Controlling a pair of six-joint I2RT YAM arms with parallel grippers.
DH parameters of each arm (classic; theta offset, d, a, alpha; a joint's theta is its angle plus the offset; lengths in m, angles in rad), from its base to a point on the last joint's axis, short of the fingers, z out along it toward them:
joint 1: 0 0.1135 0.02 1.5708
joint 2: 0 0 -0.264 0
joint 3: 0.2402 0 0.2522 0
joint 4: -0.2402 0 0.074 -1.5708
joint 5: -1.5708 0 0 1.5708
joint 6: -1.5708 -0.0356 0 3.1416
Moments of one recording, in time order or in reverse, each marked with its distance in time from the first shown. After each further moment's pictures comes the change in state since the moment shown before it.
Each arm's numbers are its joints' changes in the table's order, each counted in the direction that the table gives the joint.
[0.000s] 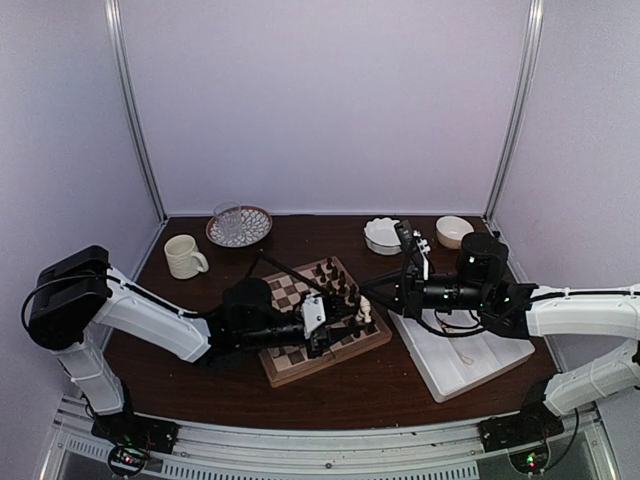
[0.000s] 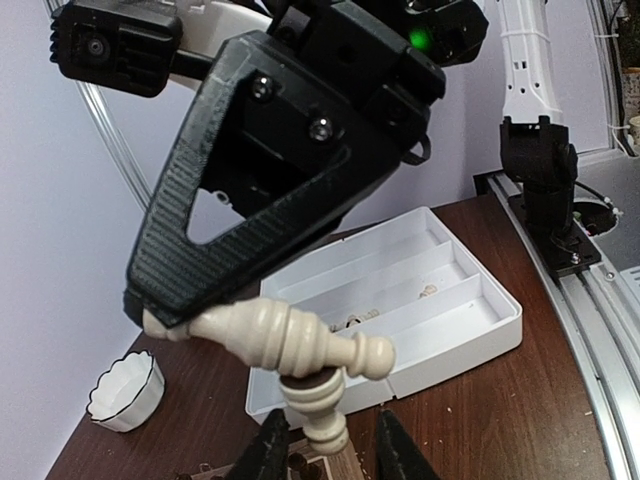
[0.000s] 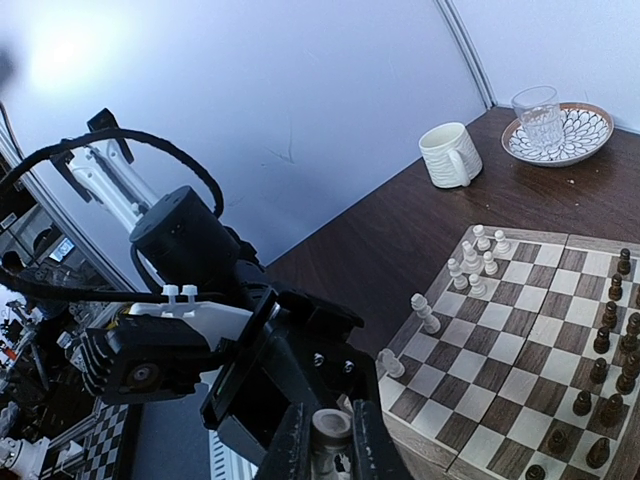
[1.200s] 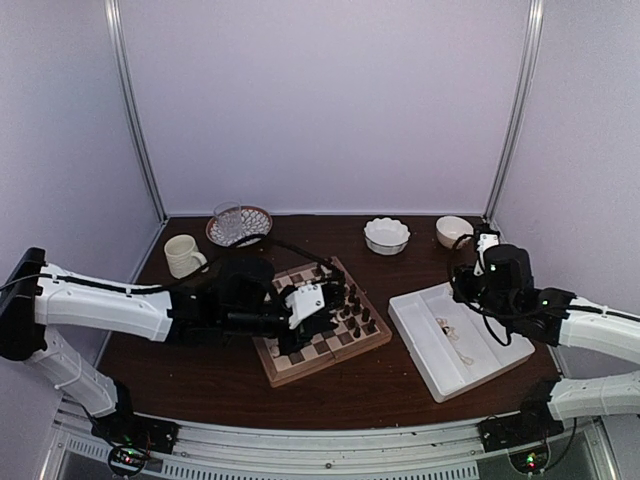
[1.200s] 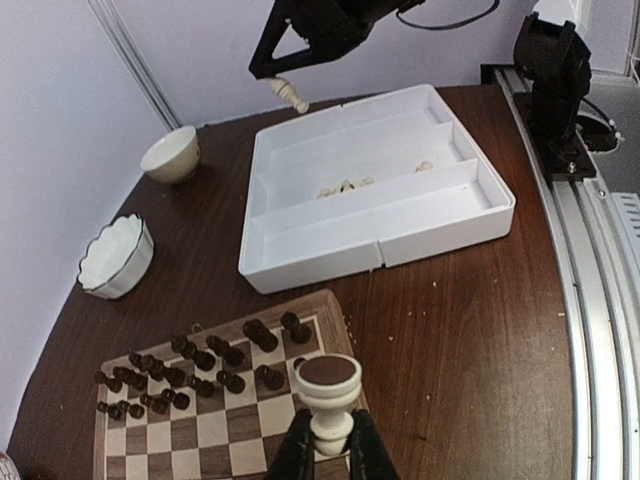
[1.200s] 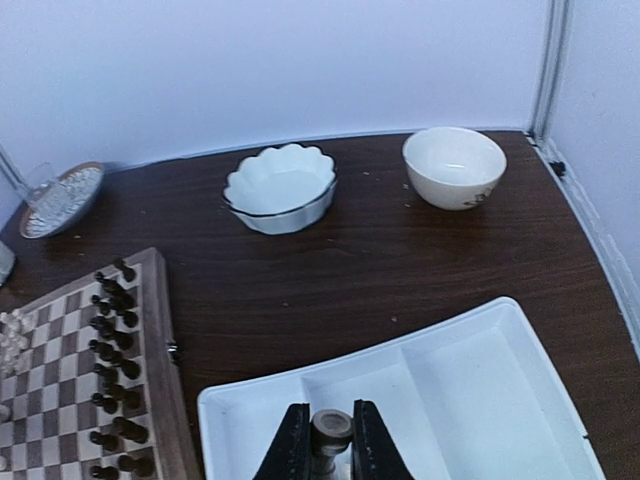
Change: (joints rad) left arm 0.000 0.256 0.094 -0.708 0.133 0.036; right arm -0.140 0.286 -0.082 -0.521 -1.032 0.074
